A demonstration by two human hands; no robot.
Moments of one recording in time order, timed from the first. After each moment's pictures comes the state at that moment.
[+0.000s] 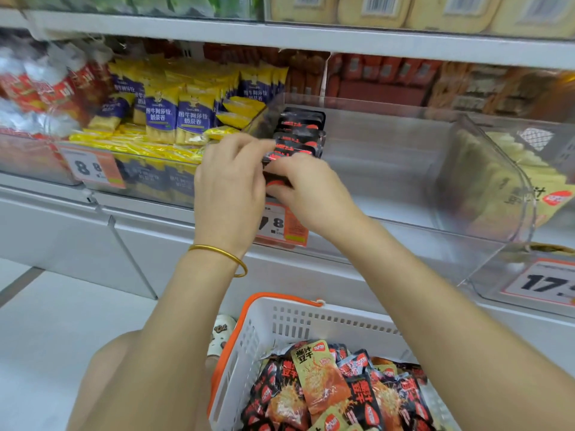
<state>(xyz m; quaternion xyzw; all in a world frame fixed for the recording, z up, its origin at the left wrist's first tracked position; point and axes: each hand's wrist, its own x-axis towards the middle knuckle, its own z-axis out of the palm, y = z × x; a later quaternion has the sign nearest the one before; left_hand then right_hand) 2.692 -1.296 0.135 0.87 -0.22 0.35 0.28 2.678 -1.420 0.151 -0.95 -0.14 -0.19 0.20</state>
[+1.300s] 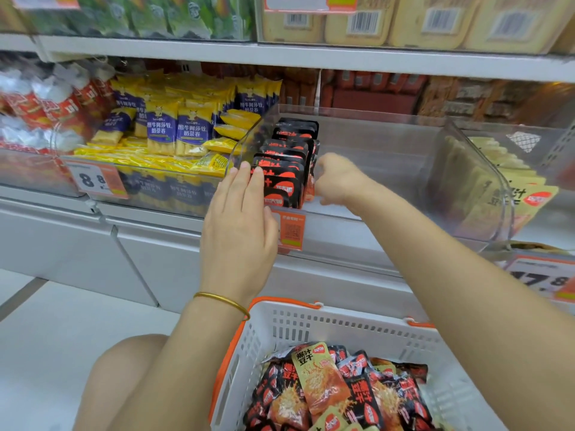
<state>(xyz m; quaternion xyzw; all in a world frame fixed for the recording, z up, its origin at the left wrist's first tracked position) 2.652 -1.302 0.117 0.89 -0.20 0.33 0.24 2.704 -1.463 0.165 -0.92 0.11 -0.02 0.37</state>
